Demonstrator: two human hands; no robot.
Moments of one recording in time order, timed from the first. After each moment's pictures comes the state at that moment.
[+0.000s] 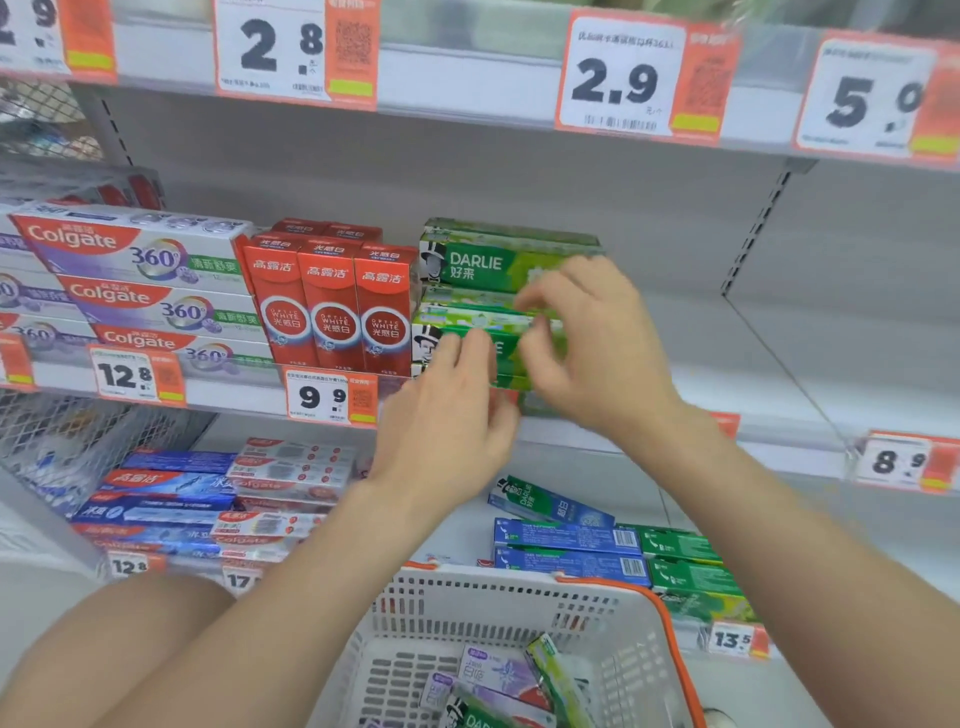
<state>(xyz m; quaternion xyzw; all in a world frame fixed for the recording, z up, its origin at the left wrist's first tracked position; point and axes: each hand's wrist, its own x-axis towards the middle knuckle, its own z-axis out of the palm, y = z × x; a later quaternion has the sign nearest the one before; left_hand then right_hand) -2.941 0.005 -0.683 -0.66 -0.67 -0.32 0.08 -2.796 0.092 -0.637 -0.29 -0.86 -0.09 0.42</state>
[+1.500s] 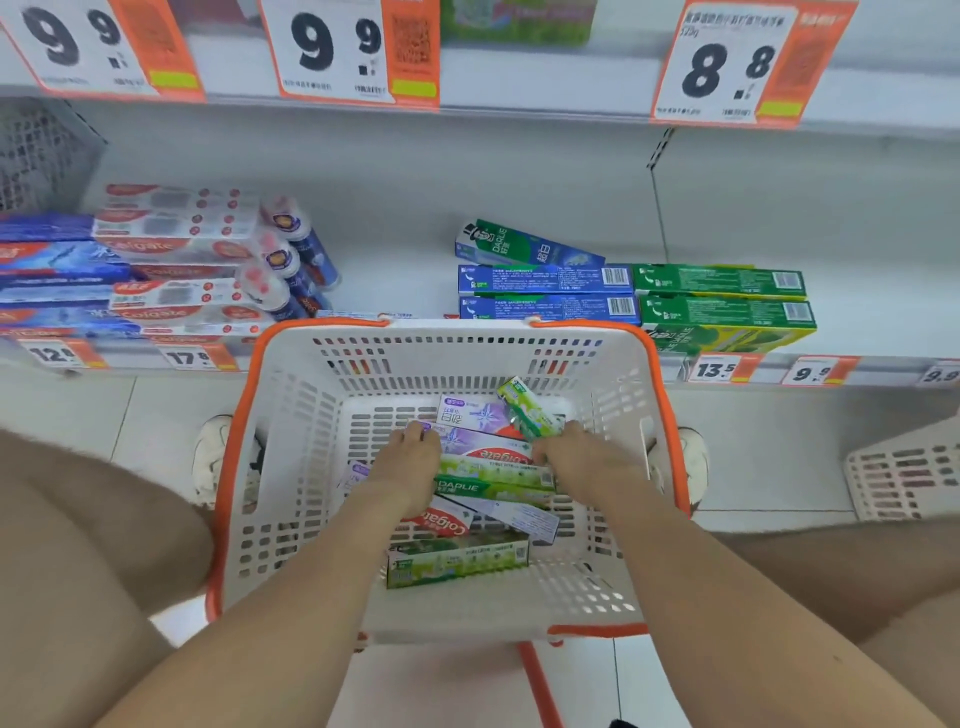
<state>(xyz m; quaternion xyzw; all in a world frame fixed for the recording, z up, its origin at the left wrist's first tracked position) -2.909 -0.100 -1.064 -0.65 -0.68 0.15 -0.31 -2.669 -0.034 -1.009 -0.49 -0.76 0.27 -0.34</state>
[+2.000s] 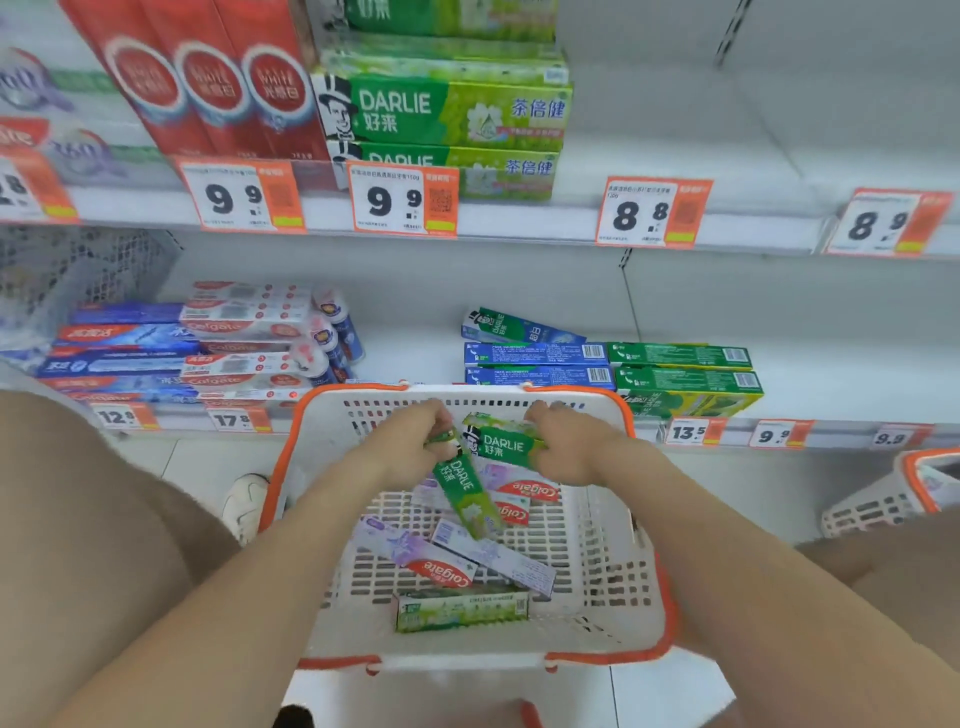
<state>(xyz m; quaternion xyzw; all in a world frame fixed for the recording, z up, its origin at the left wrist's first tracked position) -2.927 -0.065 -0.902 -0.62 -0.67 -0.09 -0.40 -2.690 -0.002 -0.891 -0.51 -0.79 0.29 -0.19</state>
